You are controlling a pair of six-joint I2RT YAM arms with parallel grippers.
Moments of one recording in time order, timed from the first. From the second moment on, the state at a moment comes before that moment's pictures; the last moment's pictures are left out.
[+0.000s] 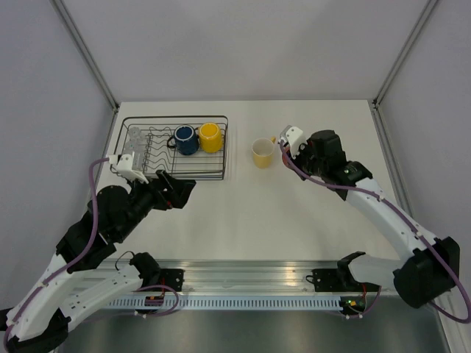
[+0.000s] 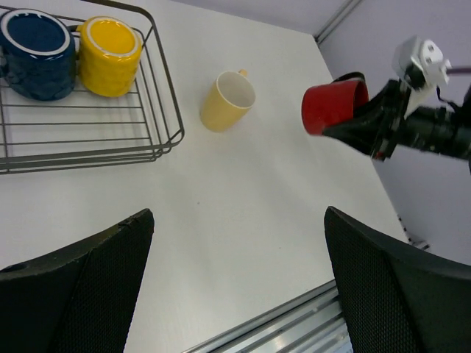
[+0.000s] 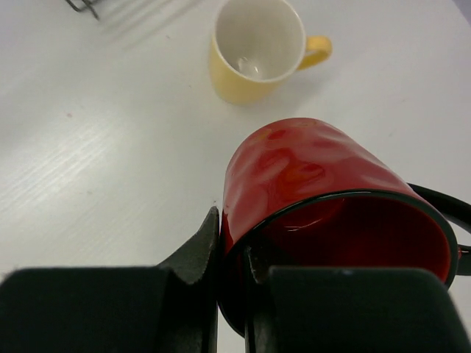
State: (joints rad) left arm -0.80 0.58 1.01 -0.63 -0.31 -0.60; right arm 0.47 1.16 0.98 -0.41 -0.18 -0.38
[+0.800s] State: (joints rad) left arm -0.80 0.32 0.85 -0.79 -0.43 -0.41; right arm 0.28 1.87 1.41 -0.70 -0.23 -0.64
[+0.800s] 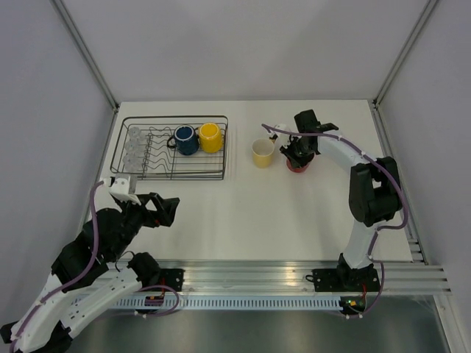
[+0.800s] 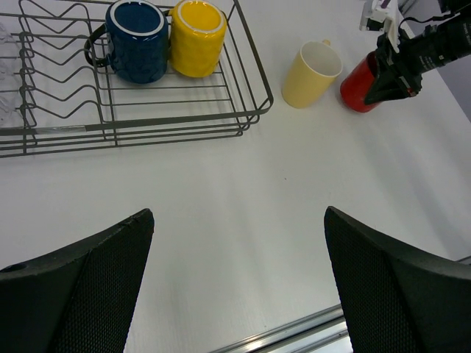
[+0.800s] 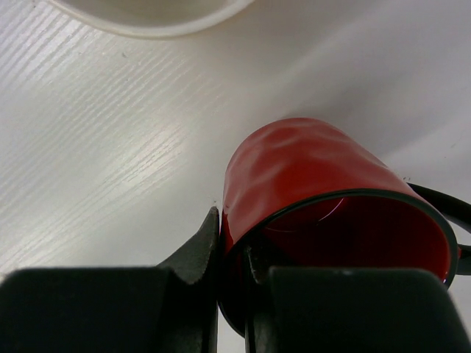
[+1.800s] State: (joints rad) left arm -0.80 0.28 0.83 -0.79 -0.46 -0.41; right arm 0.28 2.00 1.58 -0.74 -0.20 -0.64
